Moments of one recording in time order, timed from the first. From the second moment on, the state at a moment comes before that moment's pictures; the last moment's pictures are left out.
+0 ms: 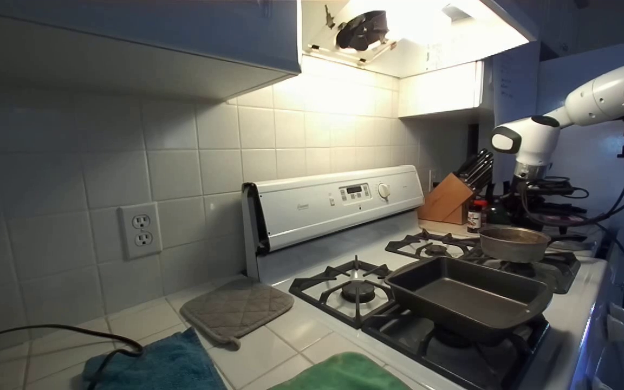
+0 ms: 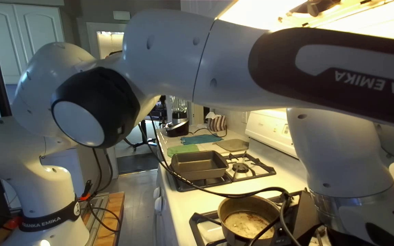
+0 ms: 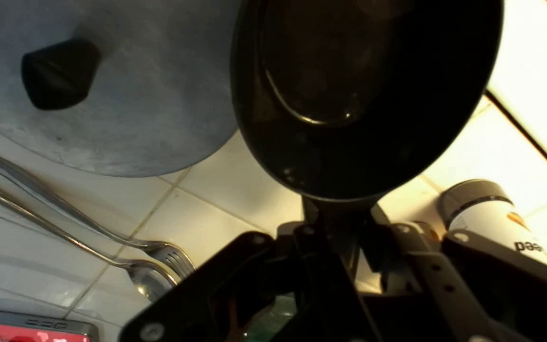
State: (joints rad) arm -0.78 1.01 0.46 -0.95 2.50 4.08 -2.56
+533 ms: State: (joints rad) arm -0.77 1.08 0.46 -0.85 2.50 4.09 -2.56
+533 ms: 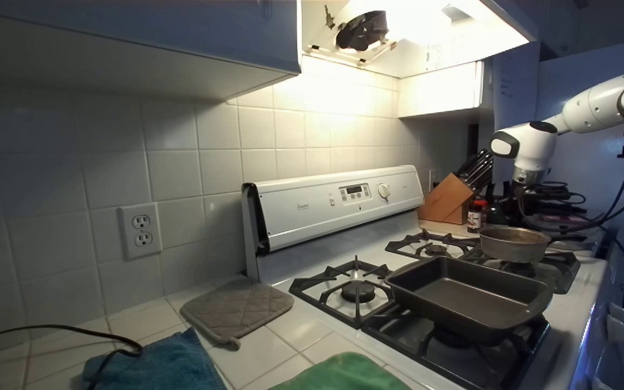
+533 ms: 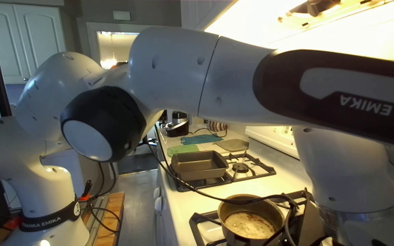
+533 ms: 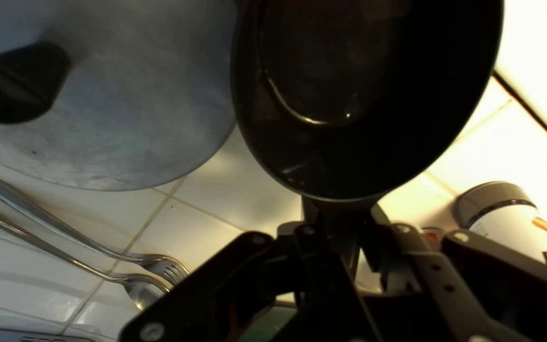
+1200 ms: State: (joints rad) arm -0.75 1.10 0.46 -0.79 2.50 4.12 -2.56
